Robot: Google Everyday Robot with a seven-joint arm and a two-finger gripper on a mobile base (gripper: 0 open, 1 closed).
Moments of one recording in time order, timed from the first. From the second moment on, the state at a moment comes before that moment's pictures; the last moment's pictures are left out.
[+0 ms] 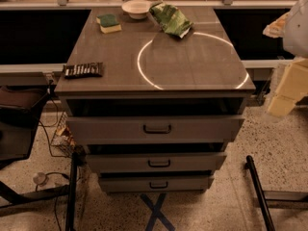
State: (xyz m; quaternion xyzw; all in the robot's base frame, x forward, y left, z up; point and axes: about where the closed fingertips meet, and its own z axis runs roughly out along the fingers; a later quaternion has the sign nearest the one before) arm 0.438 -0.213 0.990 -0.60 0.78 -0.05 0.18
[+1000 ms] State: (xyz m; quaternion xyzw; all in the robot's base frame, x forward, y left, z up) arm 0.496 -0.233 0.974 -0.52 0.80 -0.02 0.31
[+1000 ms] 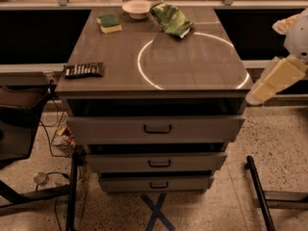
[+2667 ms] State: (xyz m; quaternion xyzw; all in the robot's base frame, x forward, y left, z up) arm 0.651 -0.246 1.002 -0.27 0.79 0.05 0.55
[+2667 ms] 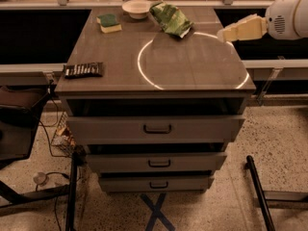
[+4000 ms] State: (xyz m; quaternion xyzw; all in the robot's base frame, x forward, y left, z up) arm 0.837 -0.205 0.966 -0.23 0.76 0.09 0.60
